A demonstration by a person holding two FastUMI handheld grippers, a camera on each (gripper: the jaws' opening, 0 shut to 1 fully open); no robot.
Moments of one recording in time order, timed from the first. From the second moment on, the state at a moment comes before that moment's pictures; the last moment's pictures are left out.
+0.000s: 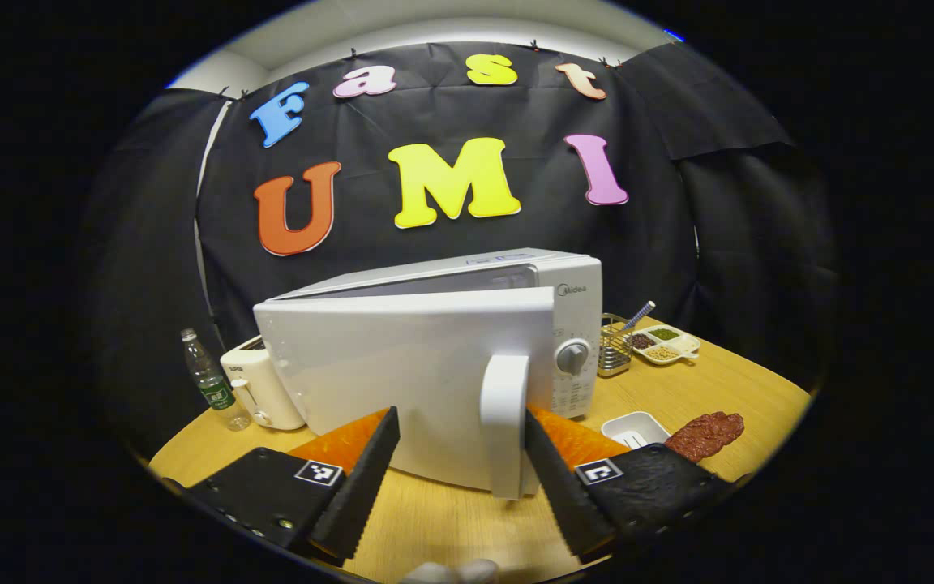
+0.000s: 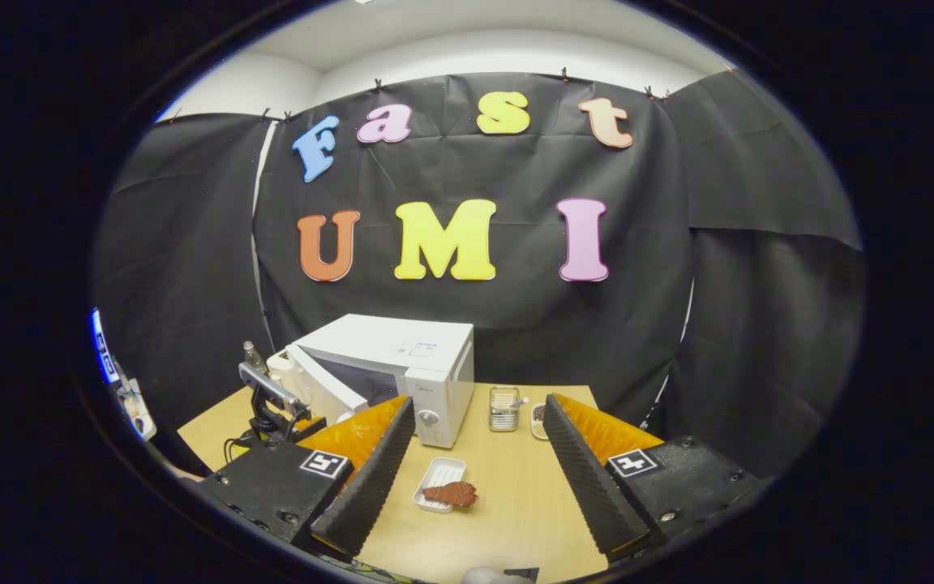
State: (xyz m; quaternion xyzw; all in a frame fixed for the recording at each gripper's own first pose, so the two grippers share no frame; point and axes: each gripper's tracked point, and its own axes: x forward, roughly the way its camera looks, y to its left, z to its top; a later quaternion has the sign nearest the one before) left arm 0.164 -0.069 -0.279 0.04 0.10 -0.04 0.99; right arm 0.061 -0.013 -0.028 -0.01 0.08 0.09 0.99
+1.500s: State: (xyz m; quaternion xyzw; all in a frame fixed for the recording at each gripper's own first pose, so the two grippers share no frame) left arm 0.007 0.160 -0.279 0.06 0.14 0.05 0.99; right arm 0.004 0.101 -0.116 -0.01 0.13 0.12 0.98
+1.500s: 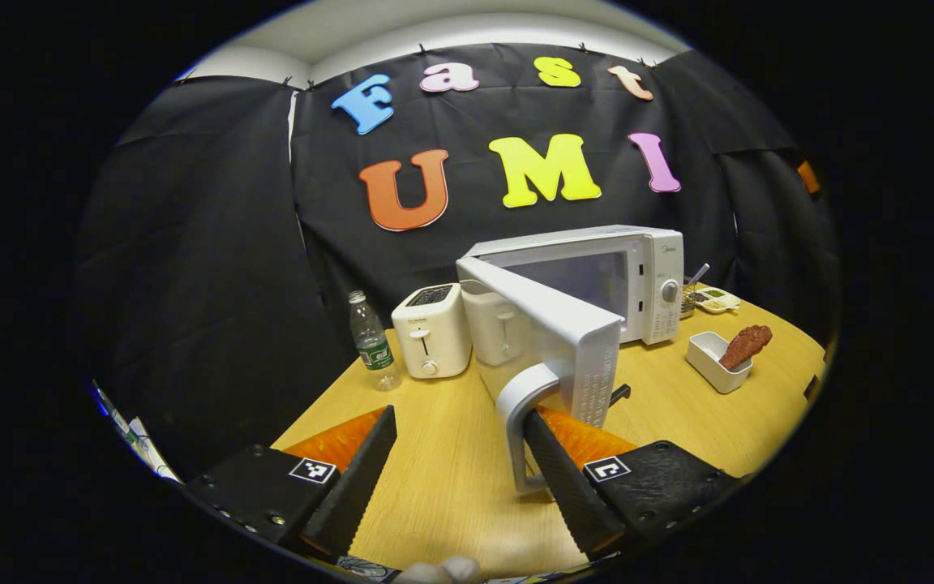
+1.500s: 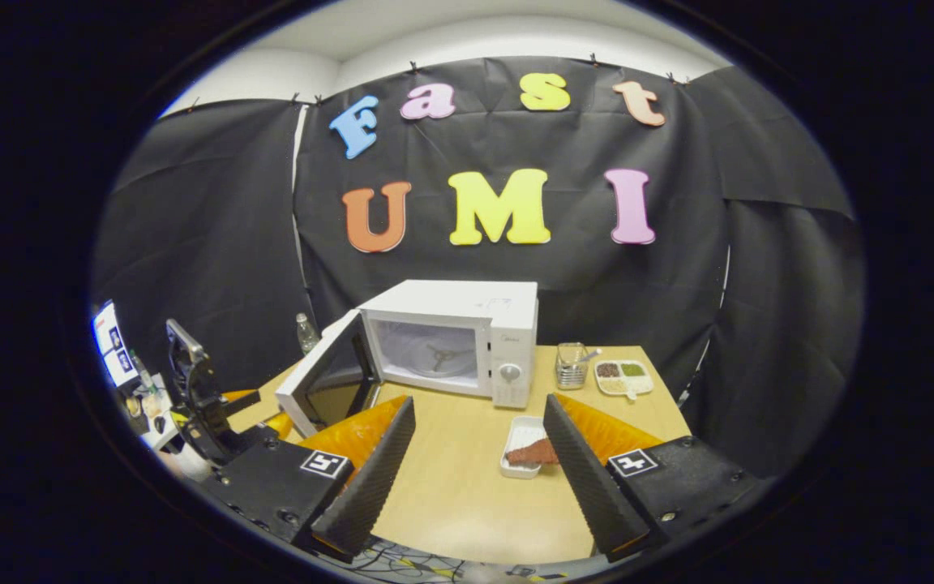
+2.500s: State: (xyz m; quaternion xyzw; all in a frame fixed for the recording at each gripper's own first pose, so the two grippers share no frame) left arm -0.051 0.120 -0.206 0.04 0.14 0.14 0.98; right arm 0.166 0.000 -0.309 0.05 0.32 0.15 0.93
